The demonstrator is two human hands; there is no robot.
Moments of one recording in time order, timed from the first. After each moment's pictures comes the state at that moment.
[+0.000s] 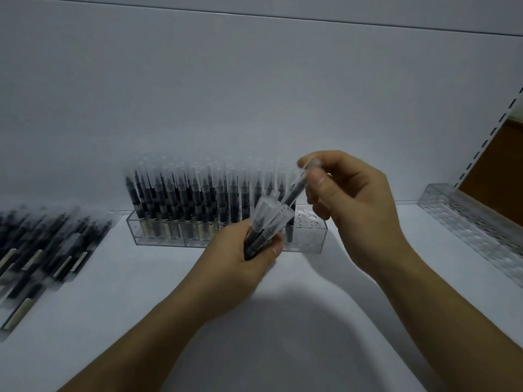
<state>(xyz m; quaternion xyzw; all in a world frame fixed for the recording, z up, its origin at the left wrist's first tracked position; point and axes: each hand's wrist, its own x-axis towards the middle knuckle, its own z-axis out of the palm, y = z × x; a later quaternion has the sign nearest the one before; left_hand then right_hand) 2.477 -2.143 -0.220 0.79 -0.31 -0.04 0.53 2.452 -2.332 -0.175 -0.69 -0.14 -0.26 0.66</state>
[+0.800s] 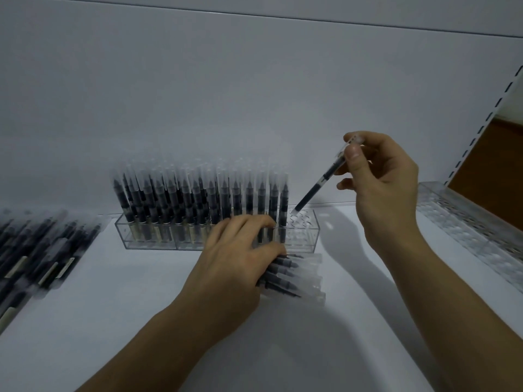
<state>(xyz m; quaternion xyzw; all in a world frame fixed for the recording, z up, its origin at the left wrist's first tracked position) 2.477 -2.145 -0.234 0.88 -0.42 0.16 0.18 2.465 -2.366 -0.170 -0.70 0.01 -0.41 0.58</state>
